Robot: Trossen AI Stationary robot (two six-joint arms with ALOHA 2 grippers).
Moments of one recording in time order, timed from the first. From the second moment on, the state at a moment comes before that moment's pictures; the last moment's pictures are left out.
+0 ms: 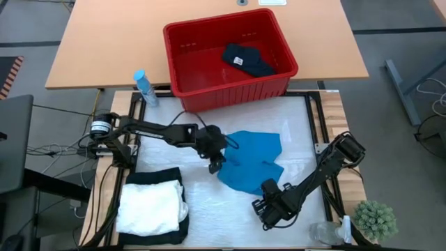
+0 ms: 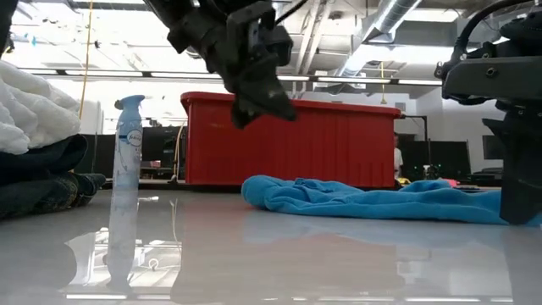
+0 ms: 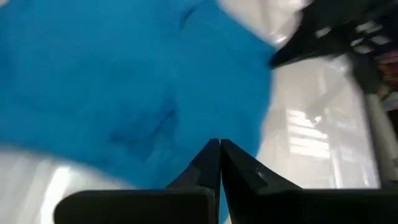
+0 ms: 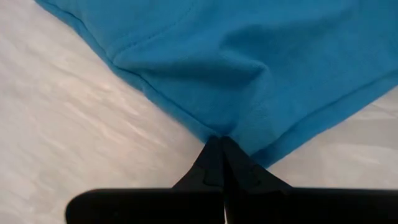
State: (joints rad) left arm 0.06 1.71 1.11 -0.15 0.24 -0.33; right arm 0.68 1.87 1.13 -0.80 0.35 1.80
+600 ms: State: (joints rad) left arm -0.01 1.88 1.11 -0.10 0.14 -0.13; right arm 0.69 1.87 1.13 -0.79 0.34 1.80
